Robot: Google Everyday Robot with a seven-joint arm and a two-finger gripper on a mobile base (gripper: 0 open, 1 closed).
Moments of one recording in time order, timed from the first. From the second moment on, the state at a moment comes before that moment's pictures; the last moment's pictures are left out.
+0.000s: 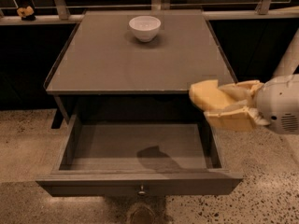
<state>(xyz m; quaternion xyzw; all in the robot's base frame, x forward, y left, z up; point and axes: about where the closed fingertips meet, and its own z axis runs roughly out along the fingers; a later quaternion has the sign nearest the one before) 0.414 -0.154 0.928 -0.42 0.77 0.20 0.43</state>
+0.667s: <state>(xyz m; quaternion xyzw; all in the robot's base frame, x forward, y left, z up) 0.426 -0.136 0.869 -0.40 0.78 0.26 0.40</state>
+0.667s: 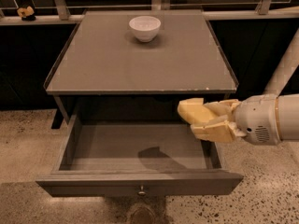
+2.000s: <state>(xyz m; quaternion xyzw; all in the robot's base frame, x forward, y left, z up) 0.472 -0.140 0.719 -0.32 0.84 0.29 0.32</state>
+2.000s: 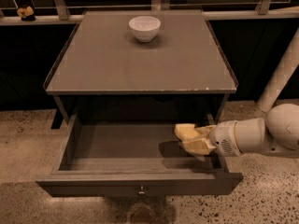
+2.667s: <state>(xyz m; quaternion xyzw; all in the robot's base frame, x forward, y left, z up) 0.480 -0.136 0.700 -0.32 0.85 0.30 0.31</state>
